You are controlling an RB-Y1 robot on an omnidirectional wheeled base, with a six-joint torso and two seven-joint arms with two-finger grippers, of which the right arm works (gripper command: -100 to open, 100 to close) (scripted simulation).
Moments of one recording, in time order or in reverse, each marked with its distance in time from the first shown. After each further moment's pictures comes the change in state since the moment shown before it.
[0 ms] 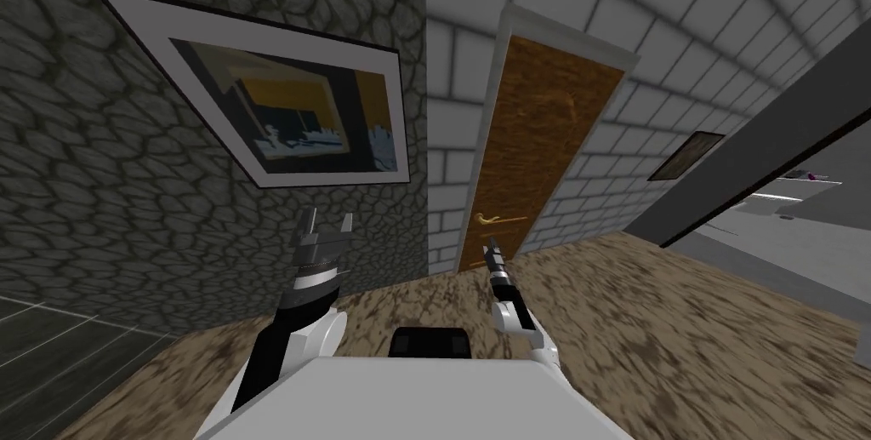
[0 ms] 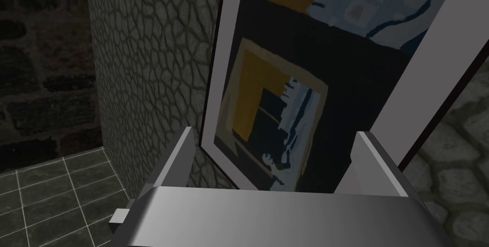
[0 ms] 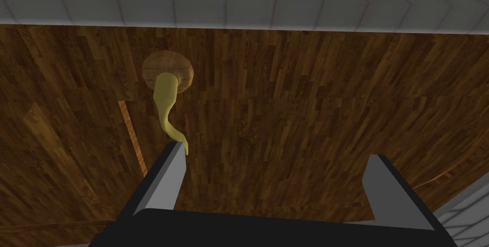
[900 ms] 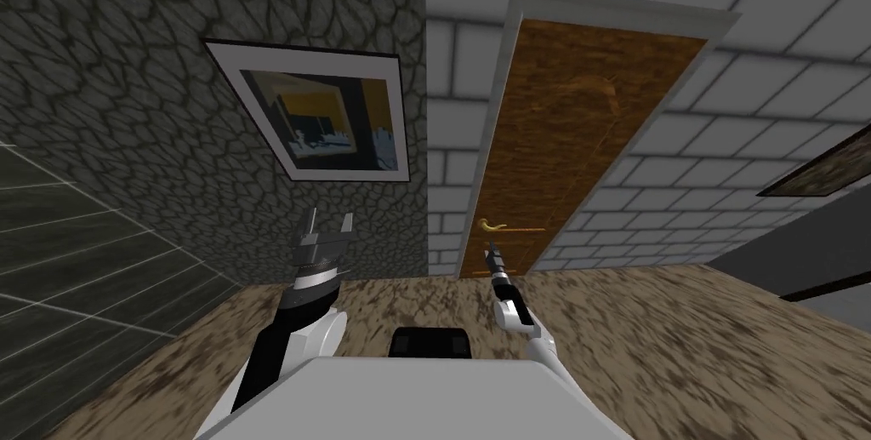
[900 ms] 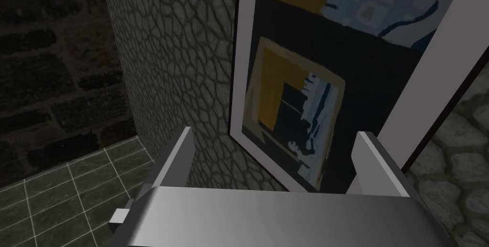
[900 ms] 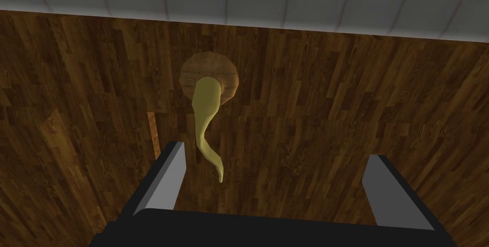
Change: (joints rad) arm -0.105 -0.056 0.030 0.242 -0.060 -0.048 -0.006
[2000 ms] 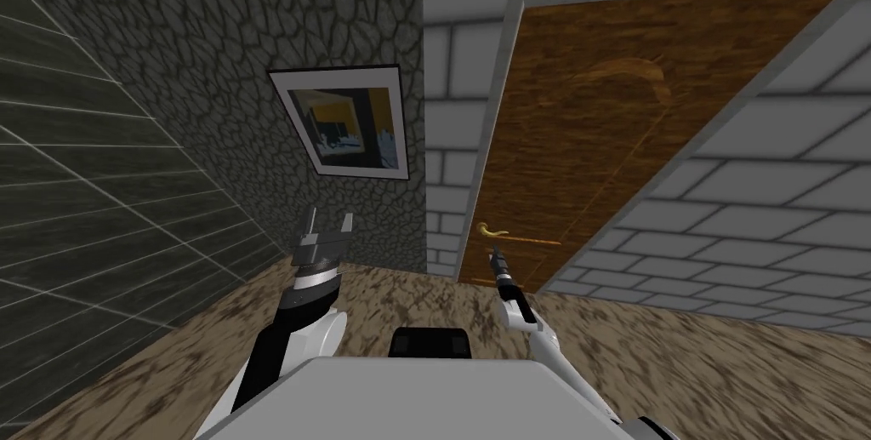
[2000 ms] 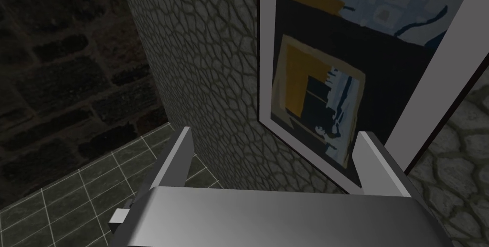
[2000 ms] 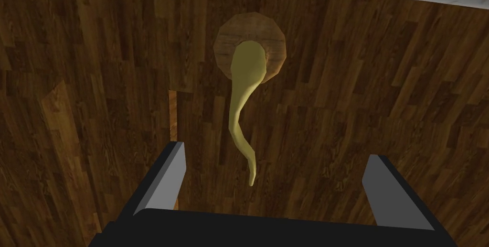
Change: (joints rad) arm -0.093 -0.054 0.029 0.222 -0.060 -0.042 -0.003
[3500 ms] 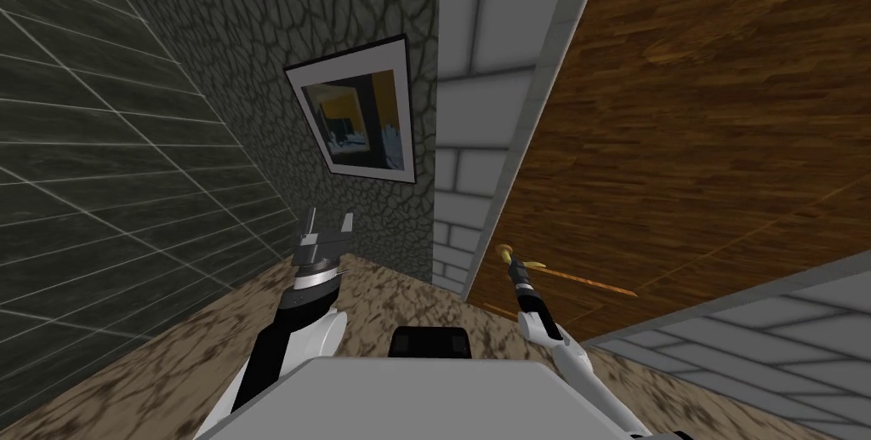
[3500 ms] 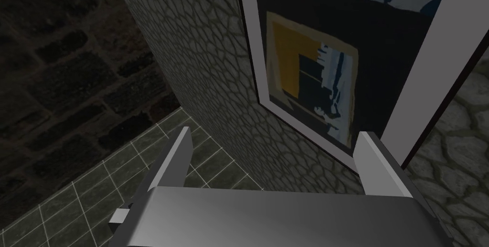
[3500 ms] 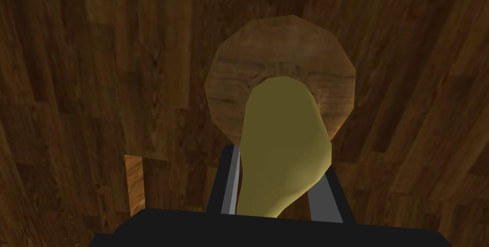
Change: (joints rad) arm 0.022 -0.093 -0.044 0.121 -0.047 -0.077 -0.079
